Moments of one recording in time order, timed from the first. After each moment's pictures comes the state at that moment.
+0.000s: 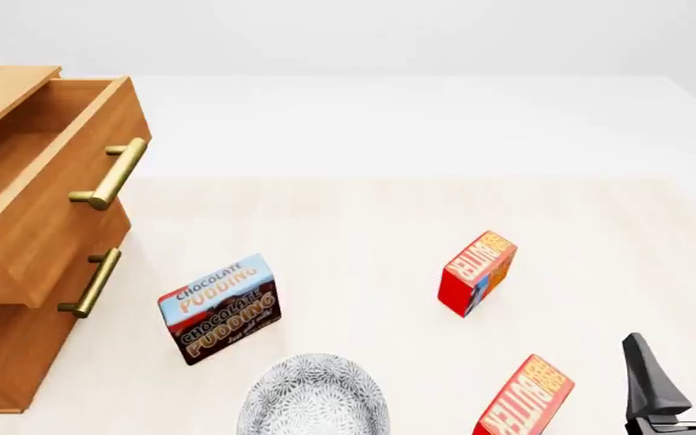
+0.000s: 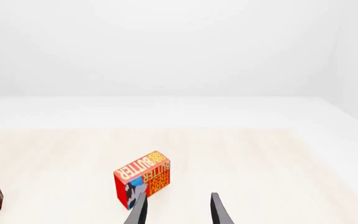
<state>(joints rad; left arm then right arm) -0.03 0.28 -0.77 0.87 -0.09 0.00 0.01 -0.01 0.00 0.00</state>
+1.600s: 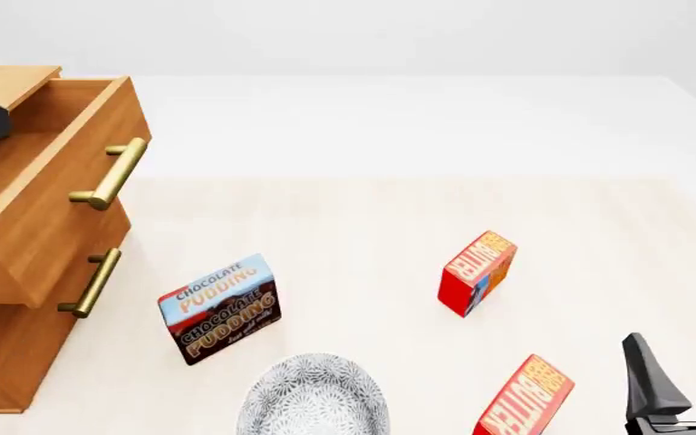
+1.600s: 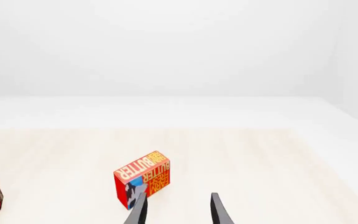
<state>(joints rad) -0.01 0.99 -1.50 1.20 -0.02 0.00 0.01 -0.01 0.00 0.00</state>
